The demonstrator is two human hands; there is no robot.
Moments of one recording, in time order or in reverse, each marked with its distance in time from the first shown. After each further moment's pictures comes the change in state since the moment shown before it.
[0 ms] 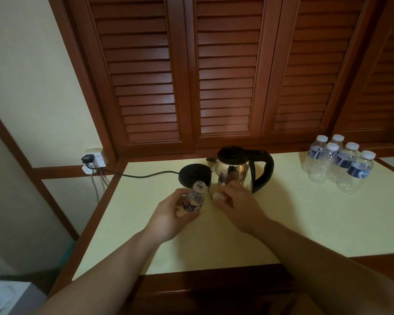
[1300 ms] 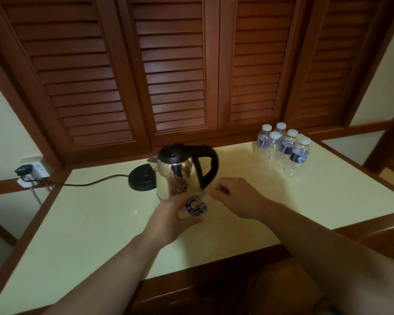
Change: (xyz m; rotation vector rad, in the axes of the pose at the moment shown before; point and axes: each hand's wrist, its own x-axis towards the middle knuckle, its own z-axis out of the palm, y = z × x) left_hand 0.034 0.076 0.117 0.178 -0.148 0.206; right_hand -0.035 0.091 -0.105 0.094 -0.089 0.170
